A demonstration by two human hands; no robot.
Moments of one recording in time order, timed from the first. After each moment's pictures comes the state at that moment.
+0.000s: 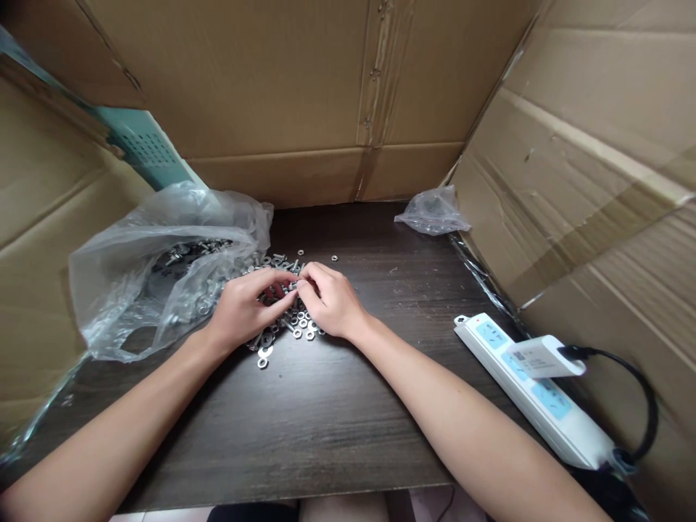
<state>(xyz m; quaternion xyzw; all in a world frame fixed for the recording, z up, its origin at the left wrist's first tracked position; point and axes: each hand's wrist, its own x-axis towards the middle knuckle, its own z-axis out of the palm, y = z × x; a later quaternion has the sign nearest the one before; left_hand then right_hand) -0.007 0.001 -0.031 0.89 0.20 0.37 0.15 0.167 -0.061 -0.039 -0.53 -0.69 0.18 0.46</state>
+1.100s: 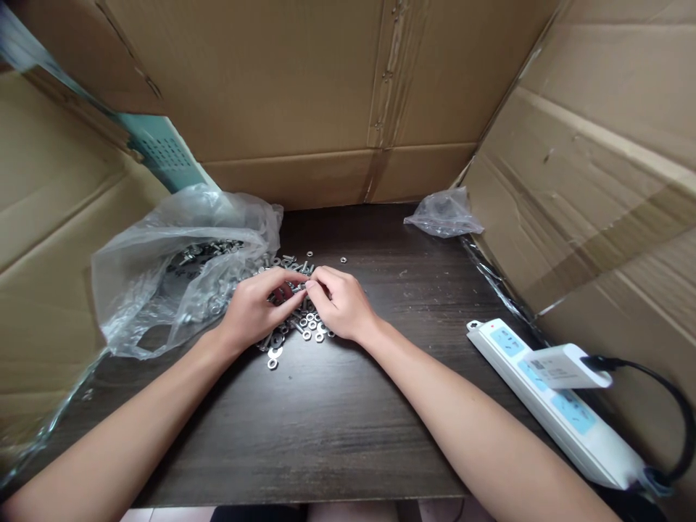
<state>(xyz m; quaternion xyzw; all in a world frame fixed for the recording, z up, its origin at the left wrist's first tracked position) -0.008 0.001 -0.033 0.89 0.21 0.37 0.17 0.166 -0.061 -0.039 -0.53 -0.69 0.17 0.46</state>
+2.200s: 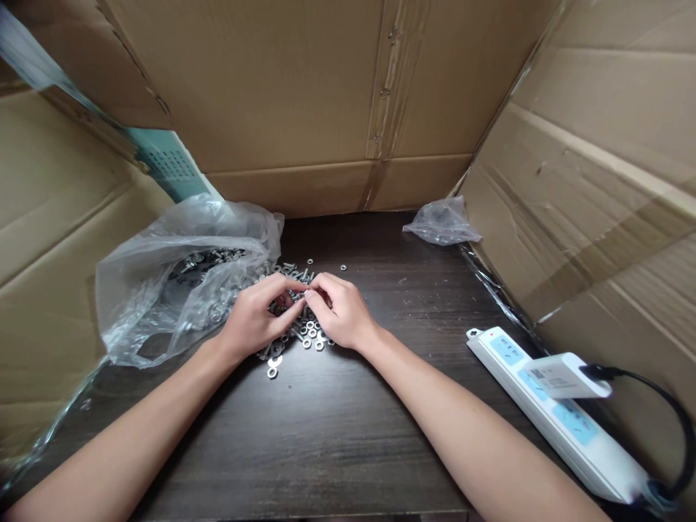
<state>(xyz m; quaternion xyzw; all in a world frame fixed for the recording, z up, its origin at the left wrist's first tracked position) -0.009 -0.001 -0.029 0.89 0.21 0.37 0.17 0.166 -0.063 -0.037 -0.53 -0.68 0.18 0.47</state>
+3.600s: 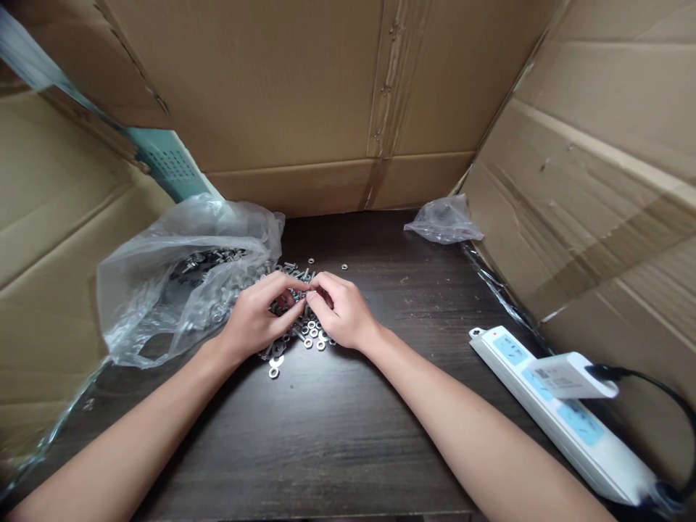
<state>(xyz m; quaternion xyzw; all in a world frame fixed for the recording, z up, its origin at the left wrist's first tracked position) -0.008 0.000 -0.029 0.89 0.19 0.38 0.17 0.166 -0.063 -0.037 -0.51 -0.69 0.19 0.48</state>
